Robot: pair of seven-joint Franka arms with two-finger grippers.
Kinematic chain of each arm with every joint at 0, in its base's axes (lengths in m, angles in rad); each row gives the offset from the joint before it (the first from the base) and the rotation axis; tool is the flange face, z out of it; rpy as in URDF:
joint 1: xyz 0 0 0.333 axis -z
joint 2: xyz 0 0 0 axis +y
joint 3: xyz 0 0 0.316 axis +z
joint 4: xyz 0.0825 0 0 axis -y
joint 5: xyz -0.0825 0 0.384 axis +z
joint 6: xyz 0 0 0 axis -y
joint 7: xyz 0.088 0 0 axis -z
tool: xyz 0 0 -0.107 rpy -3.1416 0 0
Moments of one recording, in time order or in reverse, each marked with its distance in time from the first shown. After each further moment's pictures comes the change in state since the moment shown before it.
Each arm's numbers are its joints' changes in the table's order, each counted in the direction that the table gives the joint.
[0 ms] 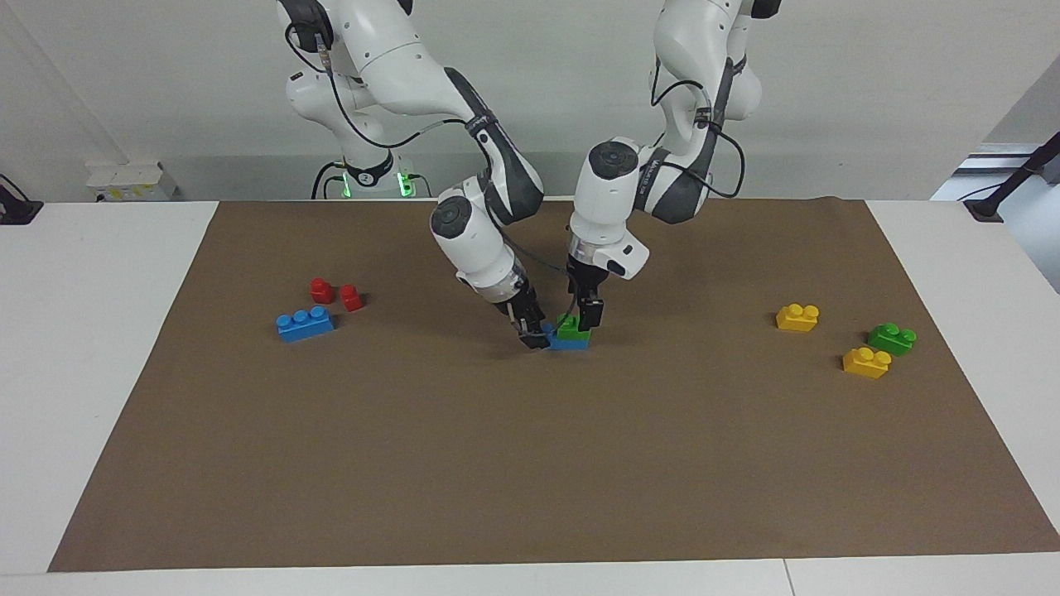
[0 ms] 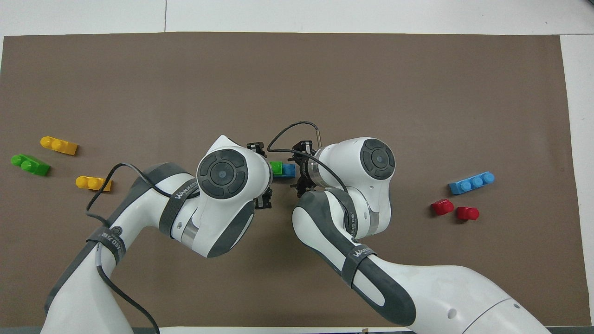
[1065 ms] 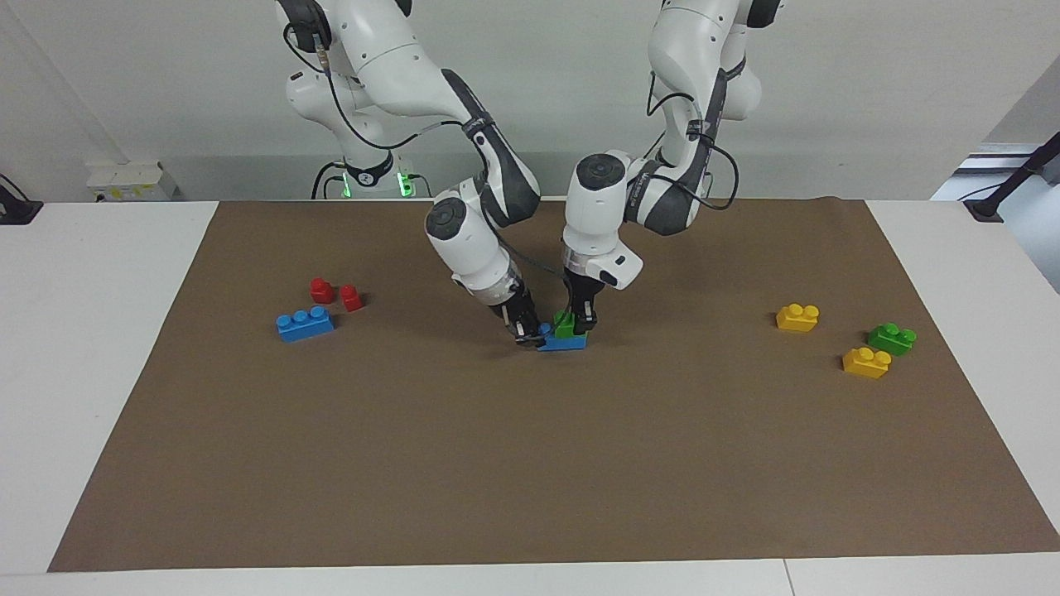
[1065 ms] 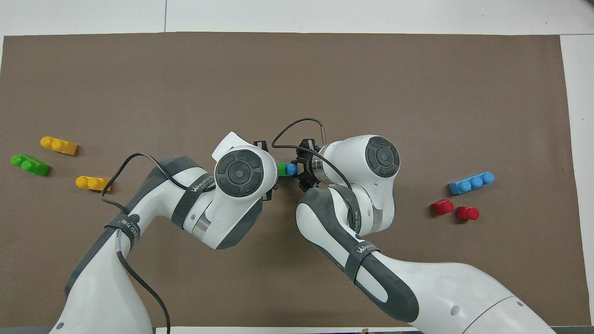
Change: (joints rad) left arm 0.002 0.038 -0.004 0.021 0.076 0.021 -0.013; right arm 0.007 0.001 -0.008 0.001 0.000 0.009 0.000
